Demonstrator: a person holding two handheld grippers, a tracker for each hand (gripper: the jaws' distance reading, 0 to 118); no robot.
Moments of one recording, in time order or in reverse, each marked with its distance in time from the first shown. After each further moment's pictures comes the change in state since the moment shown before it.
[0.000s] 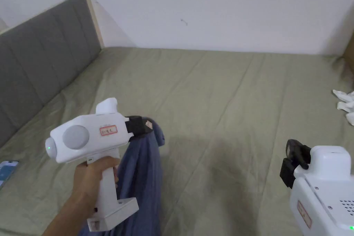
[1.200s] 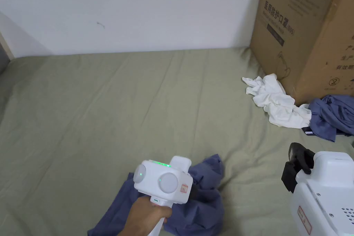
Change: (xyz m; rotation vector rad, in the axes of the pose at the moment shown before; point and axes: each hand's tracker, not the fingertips) left arm 0.170 -0.221 -0.227 -0.603 0.011 -0.549; right arm 0.130 -0.017 0.078 0.015 -0.302 -0.045
